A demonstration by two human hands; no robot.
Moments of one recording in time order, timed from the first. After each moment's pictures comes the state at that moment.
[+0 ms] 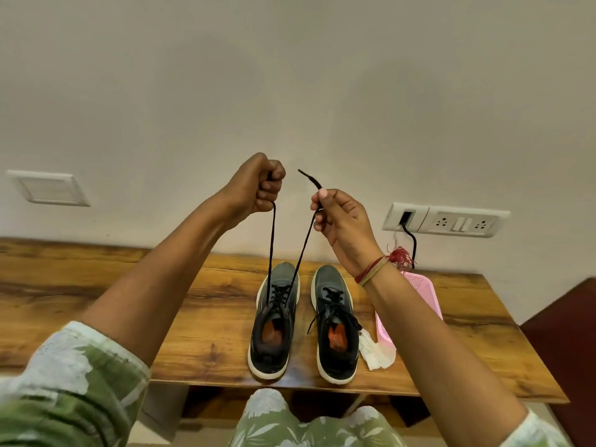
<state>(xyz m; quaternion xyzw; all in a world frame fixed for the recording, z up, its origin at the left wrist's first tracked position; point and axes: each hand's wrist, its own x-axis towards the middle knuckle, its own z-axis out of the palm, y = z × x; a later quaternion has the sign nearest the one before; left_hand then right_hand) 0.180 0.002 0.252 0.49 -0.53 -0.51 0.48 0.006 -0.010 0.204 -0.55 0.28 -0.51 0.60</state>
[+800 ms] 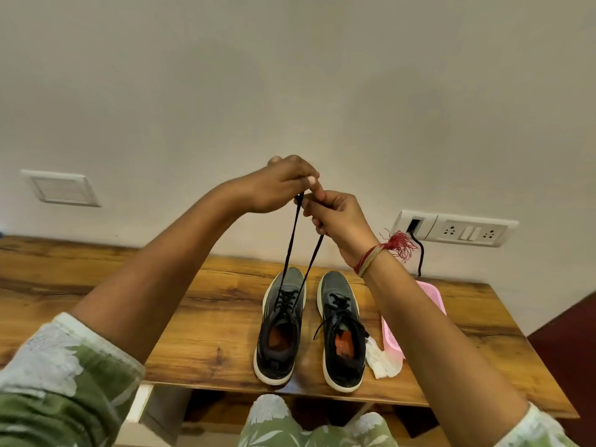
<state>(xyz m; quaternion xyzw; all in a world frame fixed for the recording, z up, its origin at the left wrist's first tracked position) 0.178 0.005 0.276 0.53 -0.79 -0.20 0.24 0.030 -0.015 0.222 -0.63 0.40 -0.43 0.52</state>
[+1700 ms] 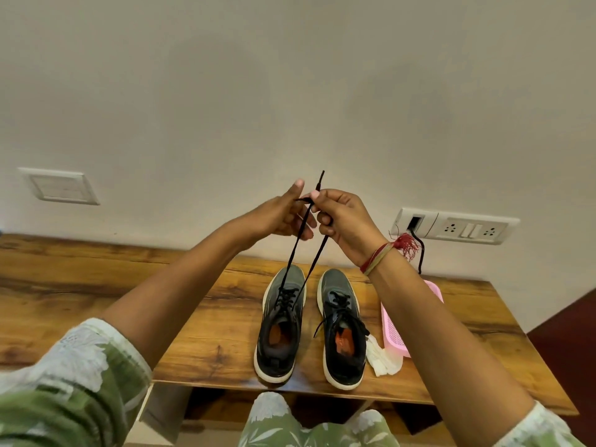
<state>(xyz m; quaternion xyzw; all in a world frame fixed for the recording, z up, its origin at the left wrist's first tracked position) 0.176 0.001 0.214 0.55 -0.63 -0.44 0.32 0.023 -0.020 0.219 -0.58 0.35 -0.42 0.60</state>
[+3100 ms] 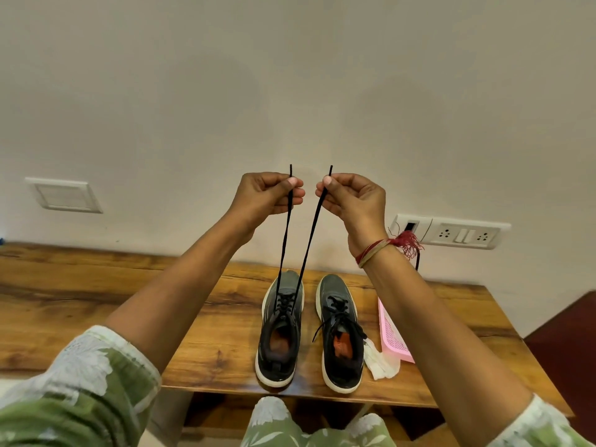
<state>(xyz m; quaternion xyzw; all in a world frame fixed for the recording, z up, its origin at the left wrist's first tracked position) 0.179 0.009 0.234 0.48 -0.51 -0.40 0.59 0.020 -0.010 0.244 -0.51 0.34 -0.59 0.52</state>
